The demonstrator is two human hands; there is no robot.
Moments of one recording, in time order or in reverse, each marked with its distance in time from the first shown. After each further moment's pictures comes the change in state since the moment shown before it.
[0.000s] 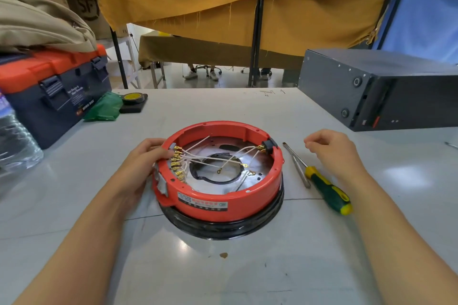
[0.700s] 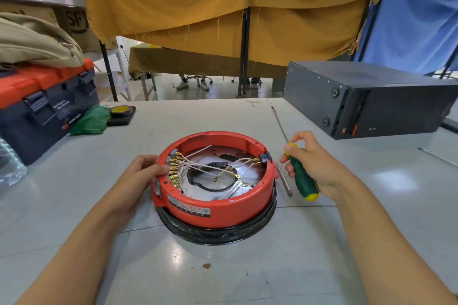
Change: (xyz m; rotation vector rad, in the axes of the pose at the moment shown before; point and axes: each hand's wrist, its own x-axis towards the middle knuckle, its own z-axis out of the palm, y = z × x) left_hand -0.009 -0.004 0.014 0.013 -0.050 -0.027; right_hand -0.010 -0.010 -0.020 0.444 -0.375 0.115
